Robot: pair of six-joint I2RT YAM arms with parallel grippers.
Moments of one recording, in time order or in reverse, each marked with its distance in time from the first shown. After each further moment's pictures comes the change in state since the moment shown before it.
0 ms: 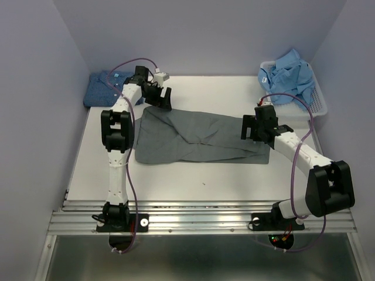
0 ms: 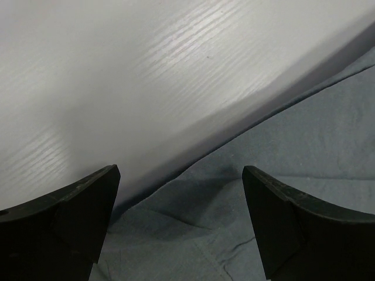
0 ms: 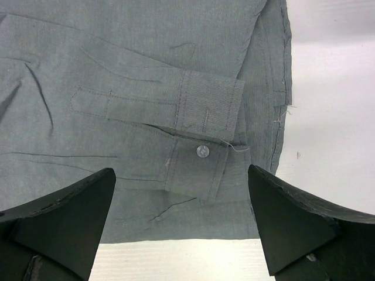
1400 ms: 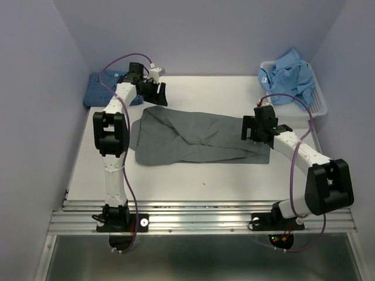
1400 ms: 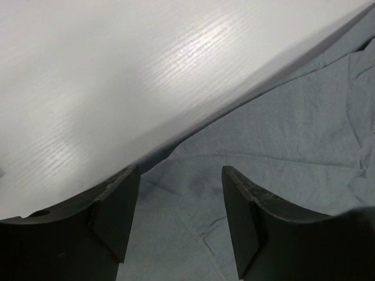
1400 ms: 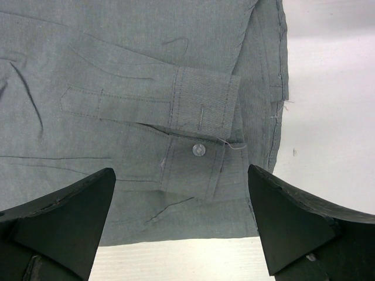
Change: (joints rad) left arm 0.018 -0.176 -0.170 0.058 0.034 -0.060; right arm 0.000 0.016 0.000 -0.008 0.019 -0.001
